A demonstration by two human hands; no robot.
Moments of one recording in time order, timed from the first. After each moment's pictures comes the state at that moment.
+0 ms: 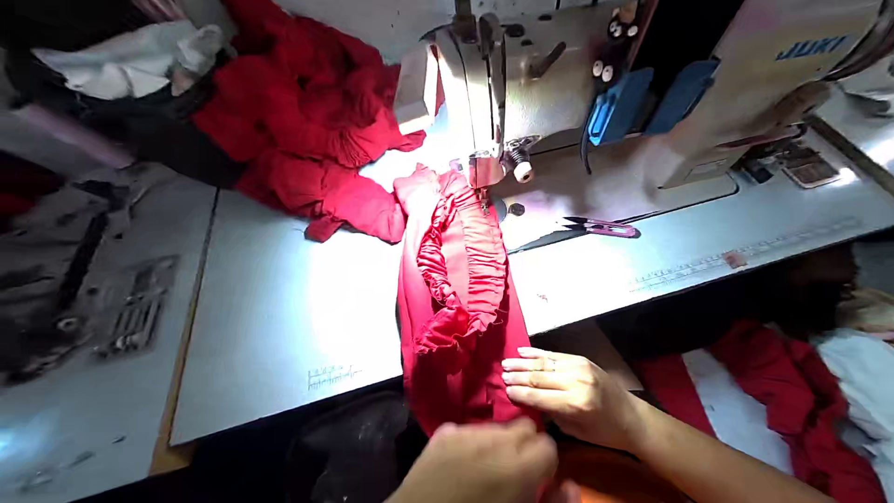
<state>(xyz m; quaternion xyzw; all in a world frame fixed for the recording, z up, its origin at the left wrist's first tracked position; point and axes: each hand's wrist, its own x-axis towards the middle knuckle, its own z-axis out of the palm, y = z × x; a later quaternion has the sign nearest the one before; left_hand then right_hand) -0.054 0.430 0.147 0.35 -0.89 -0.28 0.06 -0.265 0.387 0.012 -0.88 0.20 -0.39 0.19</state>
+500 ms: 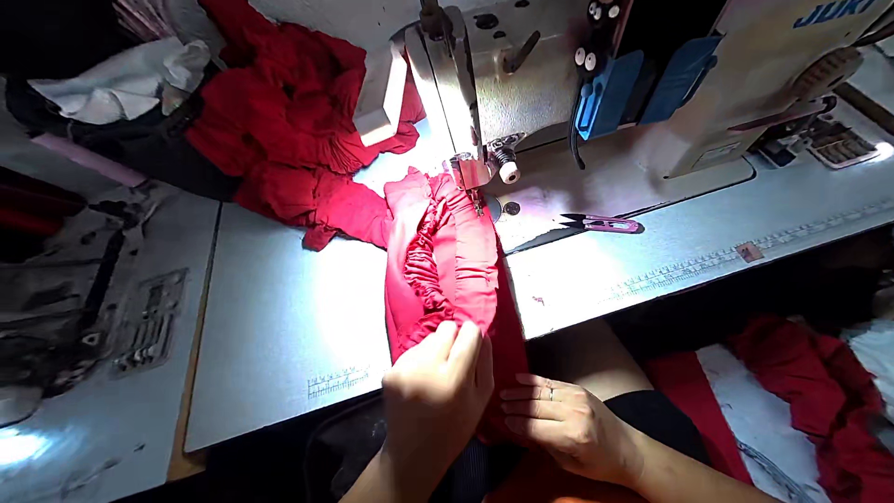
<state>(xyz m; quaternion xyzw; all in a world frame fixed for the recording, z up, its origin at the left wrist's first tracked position) -0.069 0.373 0.081 0.52 -0.78 0.15 0.30 -0.261 0.413 -0.014 -0.85 0.21 -0.43 0.22</state>
